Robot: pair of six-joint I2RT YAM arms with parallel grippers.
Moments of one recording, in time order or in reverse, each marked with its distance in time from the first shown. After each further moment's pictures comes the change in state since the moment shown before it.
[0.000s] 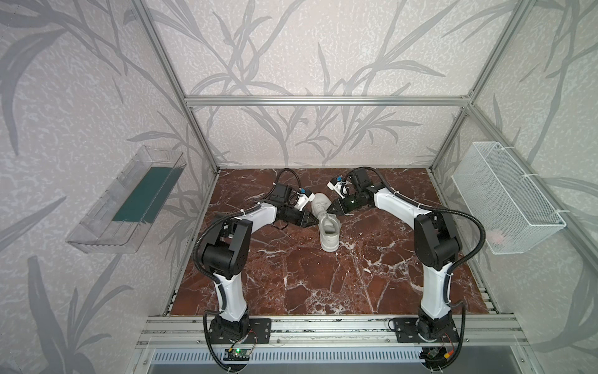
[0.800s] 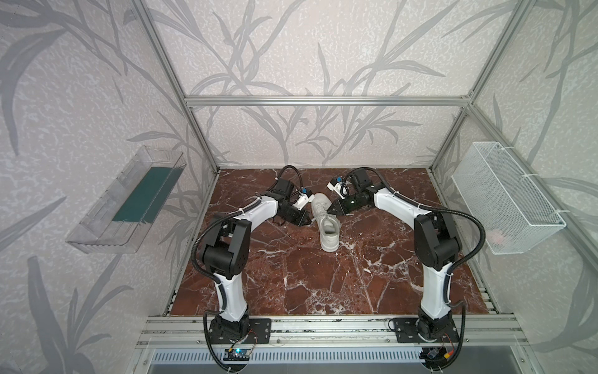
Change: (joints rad) left arm -0.001 -0.001 0.130 -0.296 -0.241 0.161; right arm 0.001 0.000 0.001 -0.017 0.010 -0.010
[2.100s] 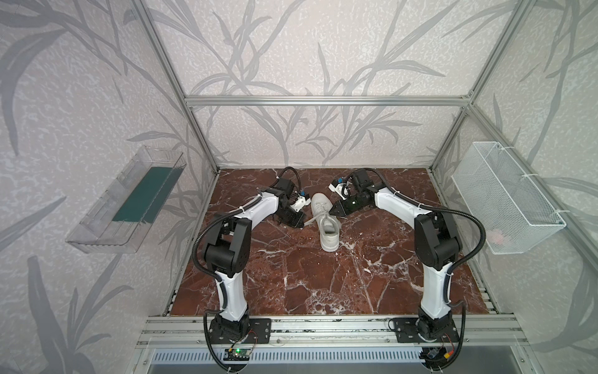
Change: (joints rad) left arm 0.000 0.035 0.078 -0.192 -0.163 0.039; right arm 0.000 0.000 0.000 -0.032 0.017 -0.004
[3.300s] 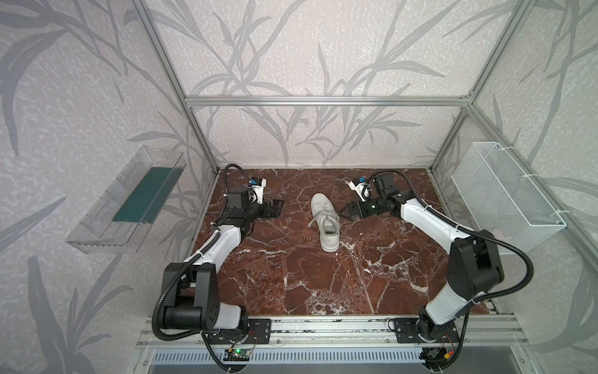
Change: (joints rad) left arm 0.280 -0.541 -0.561 0.846 -0.050 -0.308; right arm -0.082 -0.409 -0.365 0.130 0.129 0.074
